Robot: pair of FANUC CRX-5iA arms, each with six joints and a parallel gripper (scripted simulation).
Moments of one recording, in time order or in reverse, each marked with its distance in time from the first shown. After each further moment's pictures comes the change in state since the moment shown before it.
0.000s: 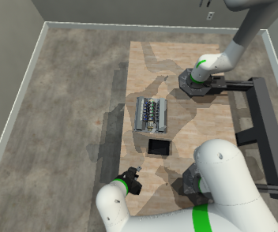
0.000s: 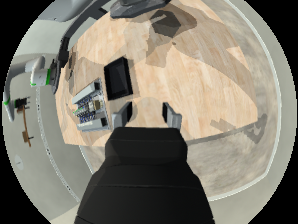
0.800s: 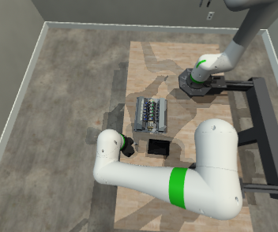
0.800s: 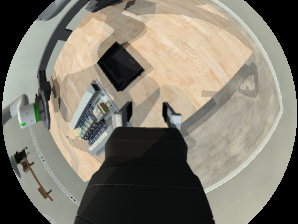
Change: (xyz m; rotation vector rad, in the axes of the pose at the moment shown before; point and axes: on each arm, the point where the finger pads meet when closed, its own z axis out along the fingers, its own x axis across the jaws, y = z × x) left arm -0.120 0.097 0.062 0.090 0.182 0.435; right arm 0.000 0.000 0.000 0.000 0.000 0.000
